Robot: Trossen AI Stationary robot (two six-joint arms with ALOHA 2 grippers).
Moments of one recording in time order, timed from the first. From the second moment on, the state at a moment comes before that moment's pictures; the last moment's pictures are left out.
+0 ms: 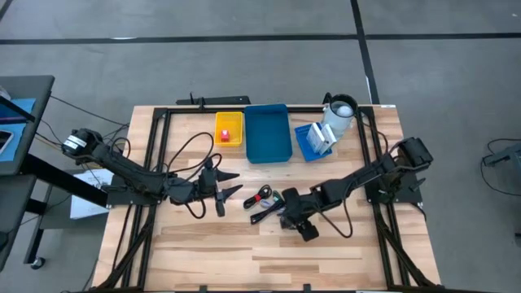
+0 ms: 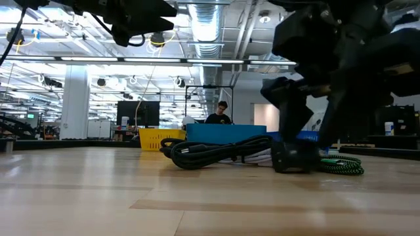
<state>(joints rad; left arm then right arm) -0.39 1.22 0.55 0.56 -0.69 -0.15 0.33 1.71 0.88 -0.17 -0.08 -0.11</state>
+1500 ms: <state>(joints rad) -0.39 1.22 0.55 0.57 -0.66 -0.15 0.31 1.76 0.88 -0.15 -0.14 -0.12</state>
